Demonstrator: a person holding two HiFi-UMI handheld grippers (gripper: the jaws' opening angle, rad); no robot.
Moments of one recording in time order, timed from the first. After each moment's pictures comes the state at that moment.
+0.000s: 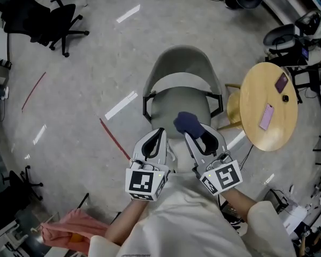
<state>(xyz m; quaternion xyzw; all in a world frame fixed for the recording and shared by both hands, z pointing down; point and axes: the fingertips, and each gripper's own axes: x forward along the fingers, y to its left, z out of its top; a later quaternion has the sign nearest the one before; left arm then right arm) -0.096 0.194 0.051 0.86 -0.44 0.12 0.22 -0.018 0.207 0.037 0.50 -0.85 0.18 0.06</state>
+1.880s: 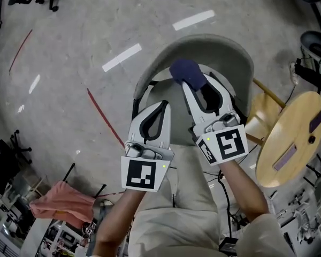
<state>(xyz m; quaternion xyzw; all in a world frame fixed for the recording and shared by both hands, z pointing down) -0.053 0.005 0.254 0.82 -0.51 0.14 0.23 0.003 -0.043 0.271 0.45 -0.86 0.21 0.08</state>
